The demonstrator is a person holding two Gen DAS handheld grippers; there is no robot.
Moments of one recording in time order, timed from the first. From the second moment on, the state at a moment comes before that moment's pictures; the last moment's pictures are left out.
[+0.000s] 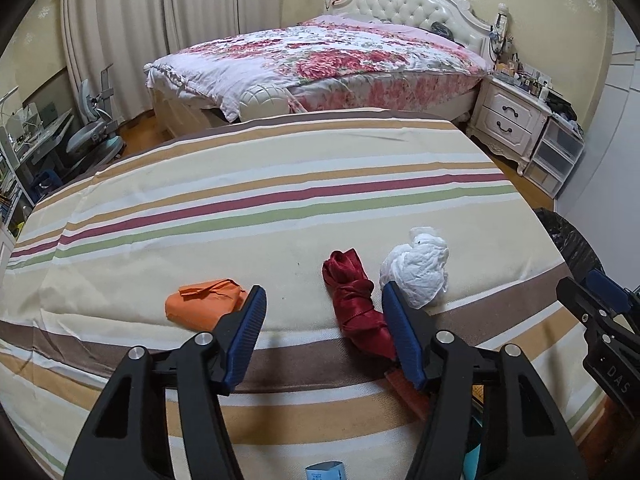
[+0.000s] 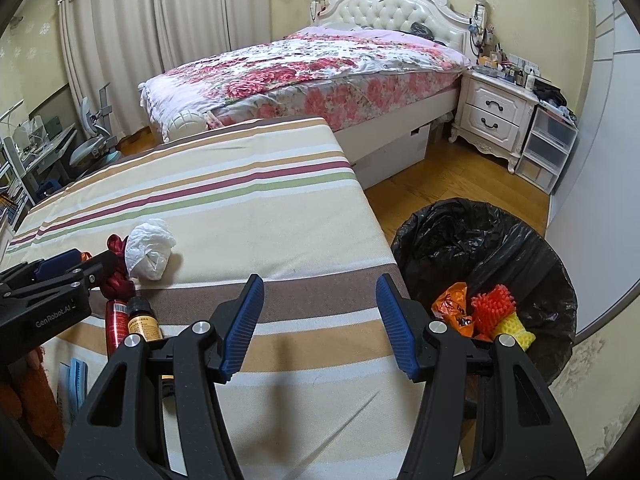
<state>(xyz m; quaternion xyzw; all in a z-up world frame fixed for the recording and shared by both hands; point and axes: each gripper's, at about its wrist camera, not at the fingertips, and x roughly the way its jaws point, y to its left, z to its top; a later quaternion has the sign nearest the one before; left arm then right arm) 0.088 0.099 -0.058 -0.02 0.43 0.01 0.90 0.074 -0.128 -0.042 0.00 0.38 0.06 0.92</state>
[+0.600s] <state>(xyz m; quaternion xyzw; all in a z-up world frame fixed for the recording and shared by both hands) 0.076 0.113 -0.042 -0.05 0.42 -0.02 0.91 0.071 -0.103 -0.035 -0.02 0.37 0.08 0.92</state>
